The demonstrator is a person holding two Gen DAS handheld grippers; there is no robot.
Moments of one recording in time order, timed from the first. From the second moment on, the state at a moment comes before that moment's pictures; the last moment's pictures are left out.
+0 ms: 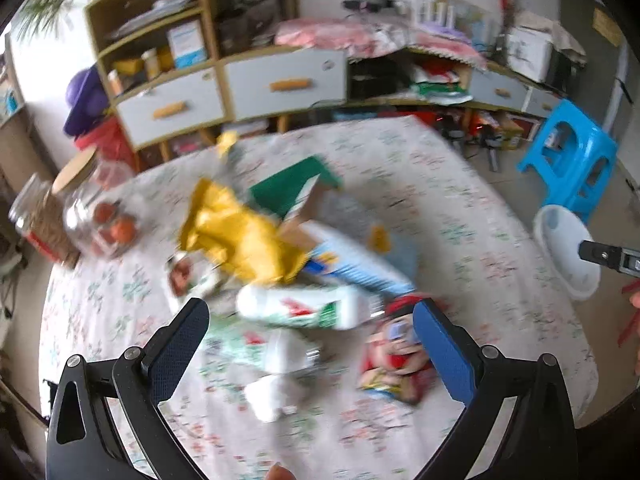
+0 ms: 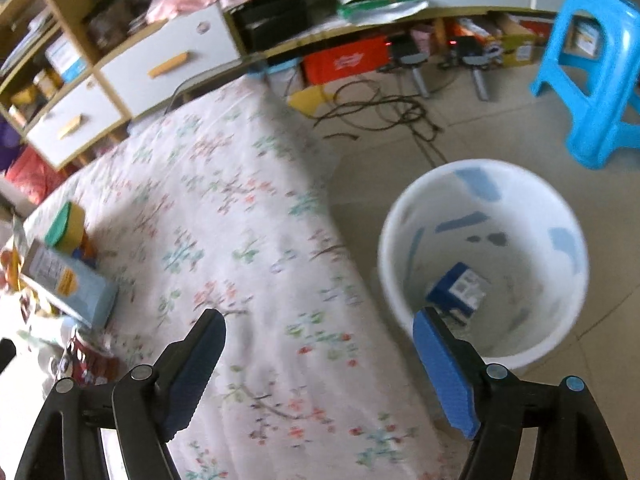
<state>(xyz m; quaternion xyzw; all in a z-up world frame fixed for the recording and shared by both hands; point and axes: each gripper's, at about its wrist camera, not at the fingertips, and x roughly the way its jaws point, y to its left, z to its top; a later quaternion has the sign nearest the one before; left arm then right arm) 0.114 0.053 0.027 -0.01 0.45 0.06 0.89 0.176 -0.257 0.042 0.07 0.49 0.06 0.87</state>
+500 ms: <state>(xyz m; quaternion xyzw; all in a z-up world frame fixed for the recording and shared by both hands) 0.140 0.143 -0.042 -0.19 0.55 0.12 0.81 0.181 -0.151 0.011 0.01 0.52 0.13 0.85</state>
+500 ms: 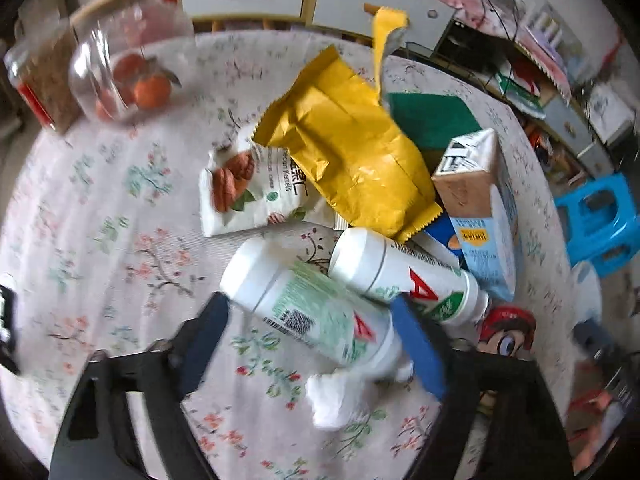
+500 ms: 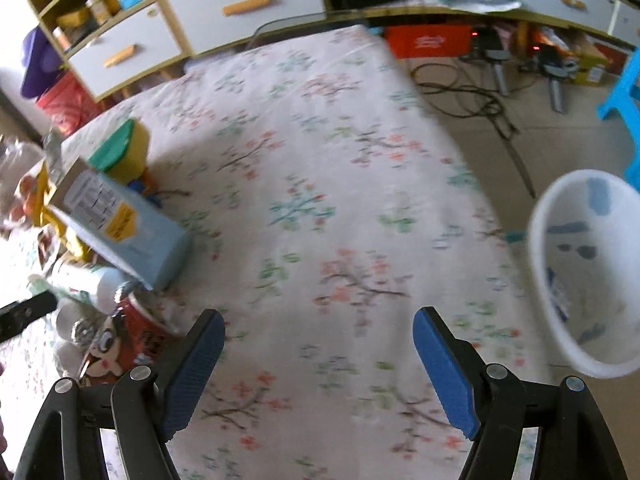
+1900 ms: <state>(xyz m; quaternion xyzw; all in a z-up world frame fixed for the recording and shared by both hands) 0.083 0.125 -0.007 -0.13 0.50 0.04 0.86 0.148 -0.039 -0.036 -0.01 0.57 0.22 0.79</state>
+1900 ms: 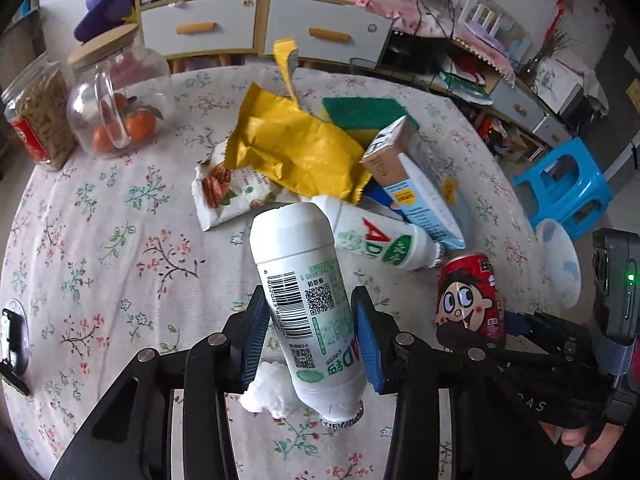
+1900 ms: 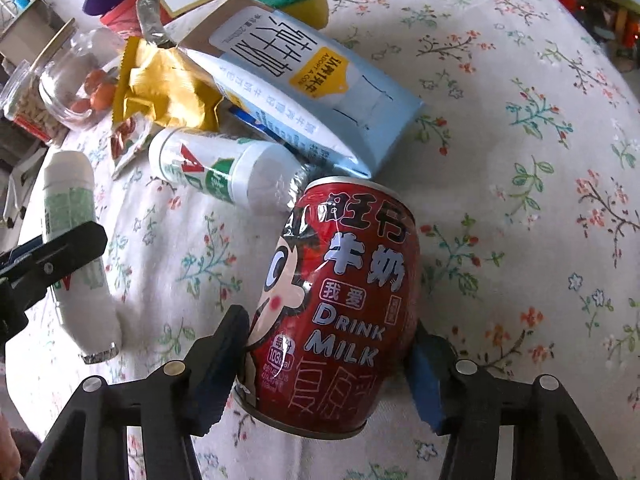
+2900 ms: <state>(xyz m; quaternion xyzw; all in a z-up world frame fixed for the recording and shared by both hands) 0.088 0.044 0.006 -0.11 0.49 -0.02 0.87 0.152 -0.223 0.026 0.07 0.50 0.11 0.85</state>
